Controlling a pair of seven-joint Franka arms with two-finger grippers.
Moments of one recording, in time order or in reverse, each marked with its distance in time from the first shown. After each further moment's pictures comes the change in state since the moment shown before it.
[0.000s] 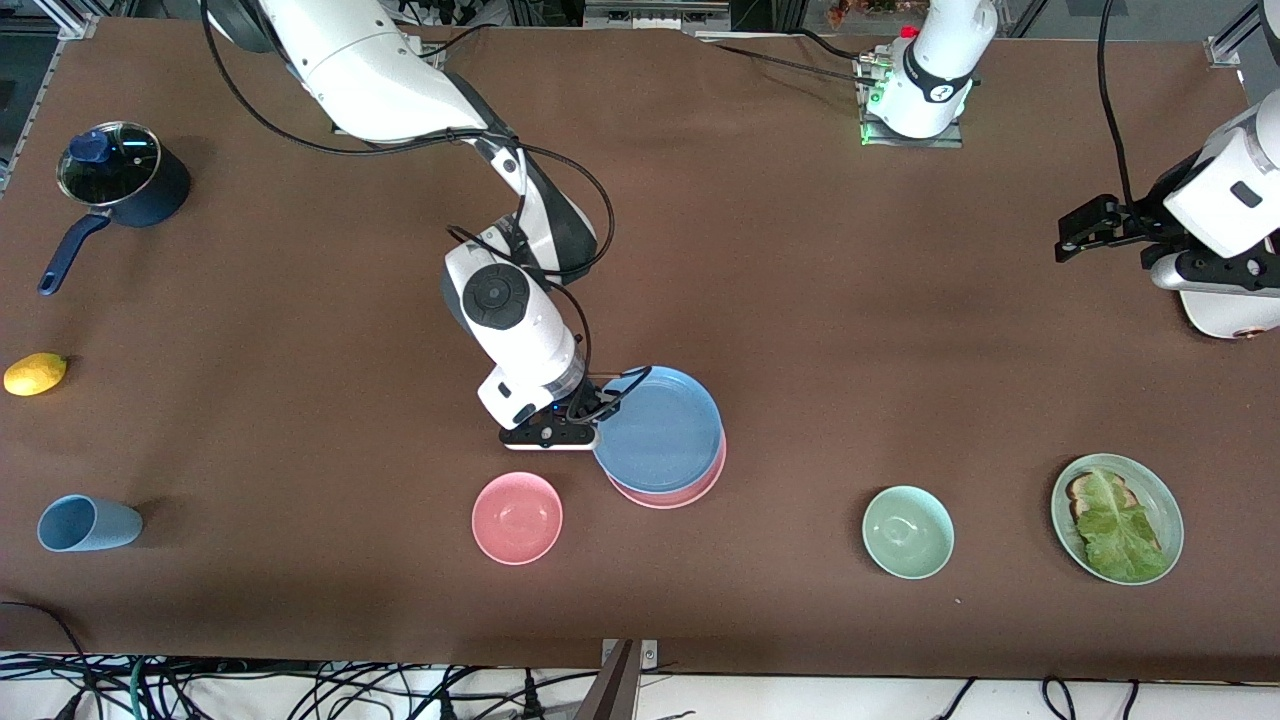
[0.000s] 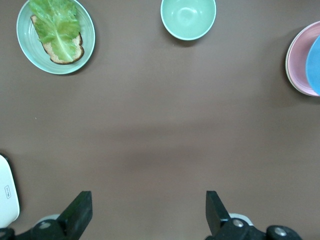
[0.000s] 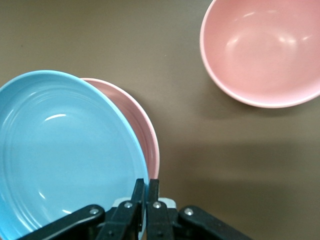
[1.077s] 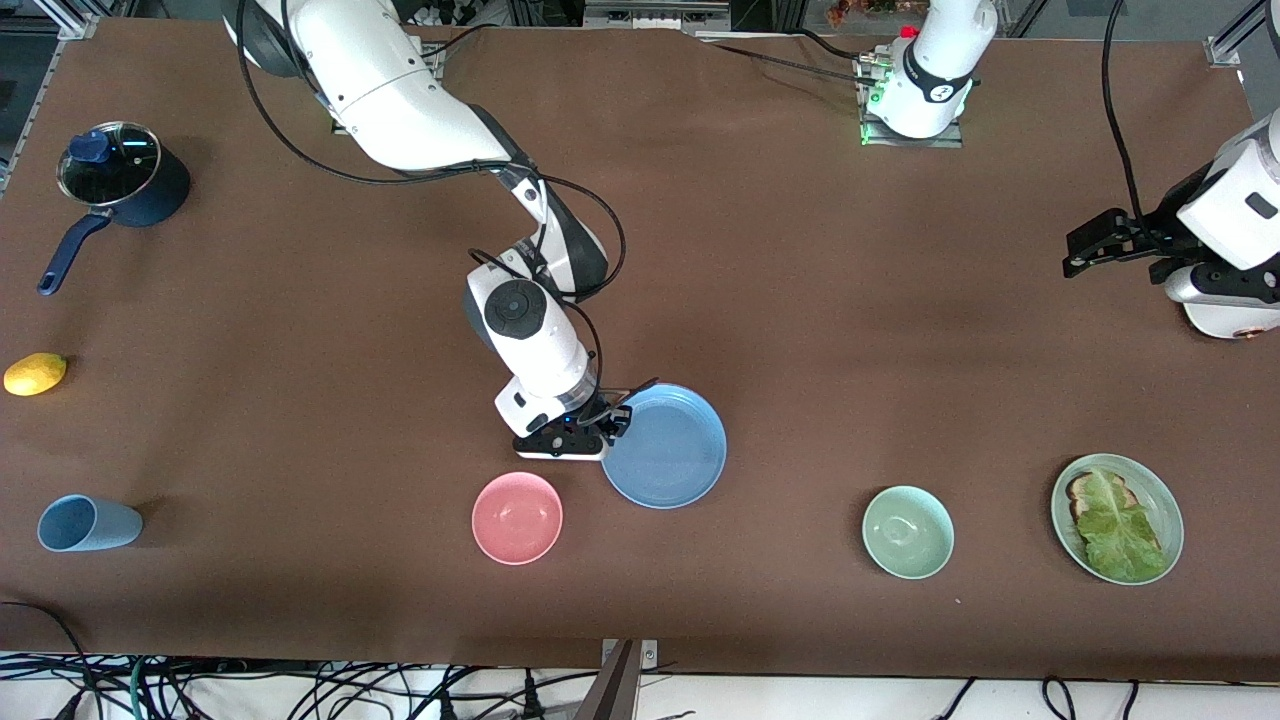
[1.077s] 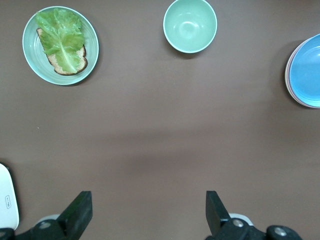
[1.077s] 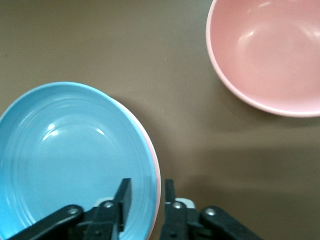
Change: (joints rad) left arm 0.001 0.025 0.002 0.025 0.000 0.022 0.001; right arm 0.009 0.073 -0.022 0.034 0.000 0.092 0.022
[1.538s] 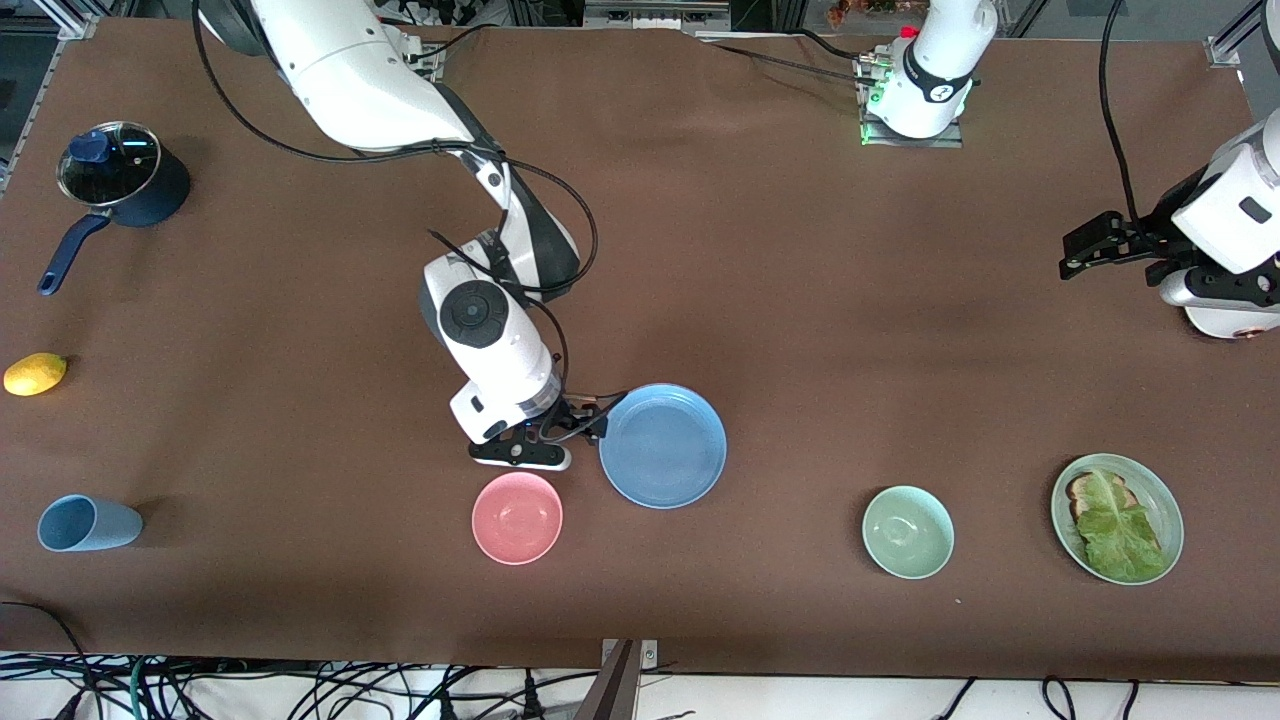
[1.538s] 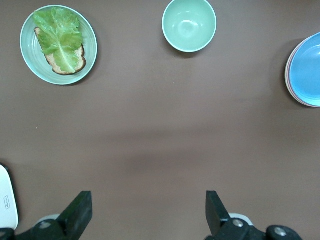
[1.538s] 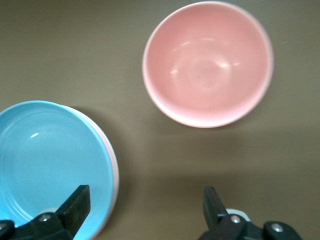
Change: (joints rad) left arm -0.001 0.008 -0.001 0.002 0.000 0.000 0.000; right arm -0.068 -0.145 -0.012 -0.024 -0.011 -0.257 -0.064
